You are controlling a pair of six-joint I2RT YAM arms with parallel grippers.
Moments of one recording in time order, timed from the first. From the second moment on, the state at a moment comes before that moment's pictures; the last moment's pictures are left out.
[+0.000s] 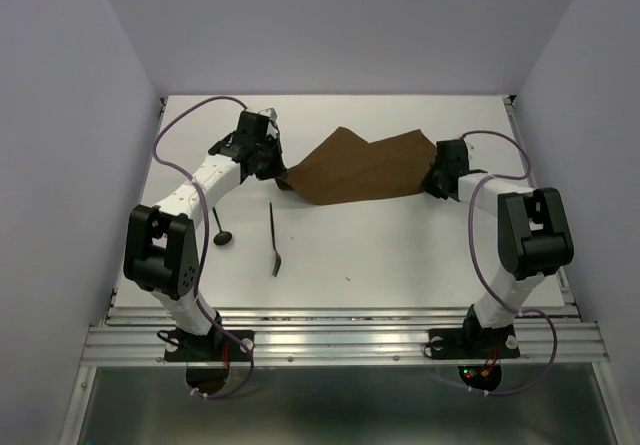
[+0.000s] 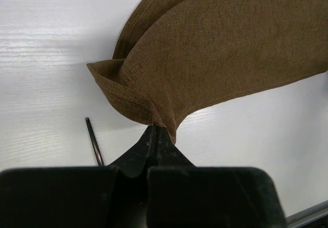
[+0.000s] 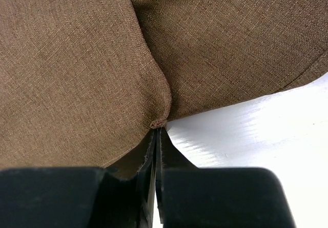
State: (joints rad) left arm -0.34 1.66 1.28 -0.46 0.12 -0.45; right arm 0.12 1.75 1.00 -0.10 0.14 0.64
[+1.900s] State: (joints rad) left arm -0.27 1.65 1.87 -0.58 0.12 -0.43; right arm 0.09 1.25 1.45 -0.30 0.28 0.50
